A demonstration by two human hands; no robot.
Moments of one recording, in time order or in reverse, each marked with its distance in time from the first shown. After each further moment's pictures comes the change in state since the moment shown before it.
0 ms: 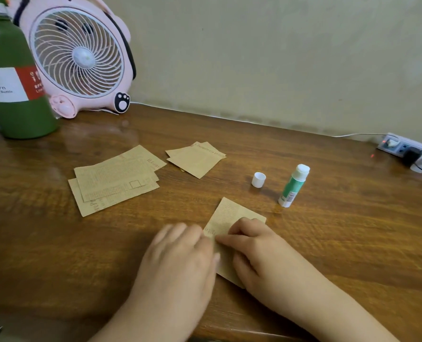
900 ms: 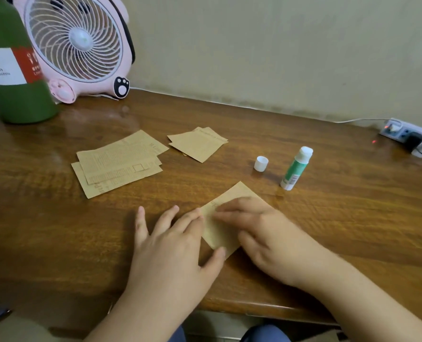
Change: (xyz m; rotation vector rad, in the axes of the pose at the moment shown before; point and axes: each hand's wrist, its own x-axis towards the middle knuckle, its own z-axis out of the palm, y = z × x) left_hand -0.007 0.008 -0.015 0.133 -0.342 -0.307; right_hand 0.003 0.004 -0.004 0.065 -0.060 -0.058
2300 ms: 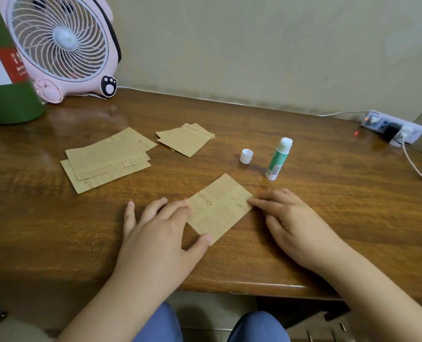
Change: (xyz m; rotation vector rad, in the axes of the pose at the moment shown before) left_hand -0.003 -0.008 0.010 -0.093 0.073 0.034; right_hand -0.046 0.038 -0.009 -0.146 0.131 0.244
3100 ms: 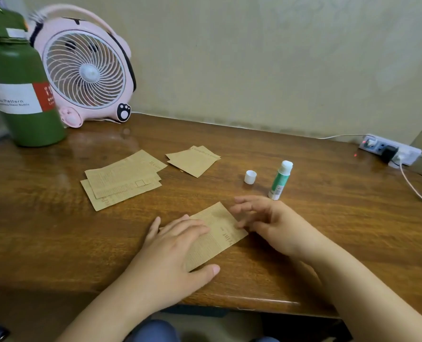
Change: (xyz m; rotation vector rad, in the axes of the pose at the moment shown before) left_hand 0.004 -0.017 -0.007 -0.157 -0.148 0.177; right_hand 0.031 -0.034 -0.019 0.585 -0.100 0.203
